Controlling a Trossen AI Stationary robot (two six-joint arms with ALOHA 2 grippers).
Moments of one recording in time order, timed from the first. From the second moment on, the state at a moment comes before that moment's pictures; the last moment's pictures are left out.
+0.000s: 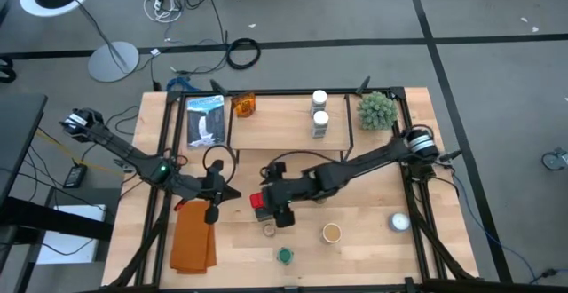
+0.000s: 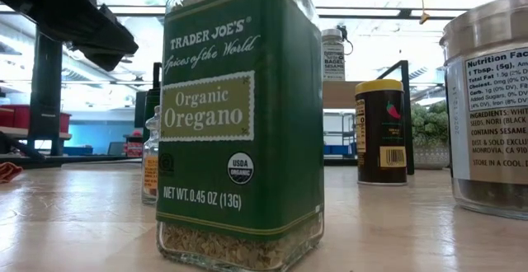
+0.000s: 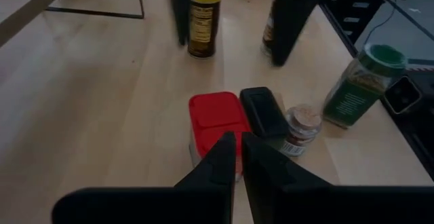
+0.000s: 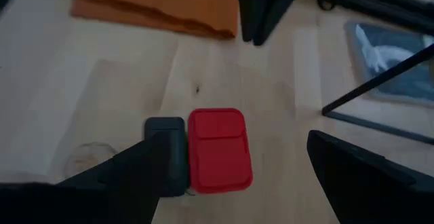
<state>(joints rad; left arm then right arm) -0.52 0.95 0.43 0.02 -0.39 -0.35 0.26 2.01 1.66 -0.42 0.27 -0.07</state>
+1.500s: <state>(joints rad) -0.54 0.94 0.43 0.03 -0.39 -0.35 0.23 2.12 1.71 -0.48 0.08 -0.05</state>
